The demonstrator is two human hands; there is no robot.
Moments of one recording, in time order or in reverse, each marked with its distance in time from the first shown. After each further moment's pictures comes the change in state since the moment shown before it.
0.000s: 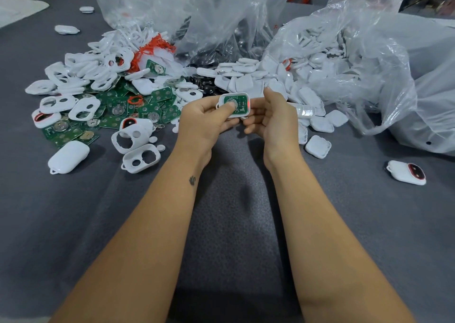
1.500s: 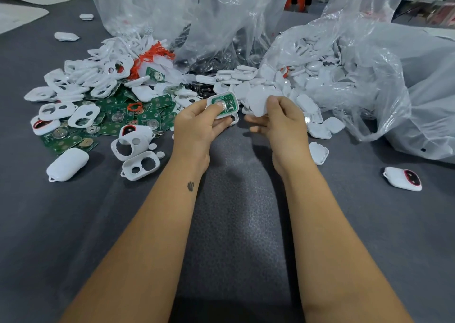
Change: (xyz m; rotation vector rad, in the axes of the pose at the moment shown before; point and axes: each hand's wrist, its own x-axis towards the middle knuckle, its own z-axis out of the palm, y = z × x) left_hand -0.002 0.013 0.000 -0.171 0.069 0.041; right_hand 0.002 -0.002 -0.014 -0.099 0.006 -0.144
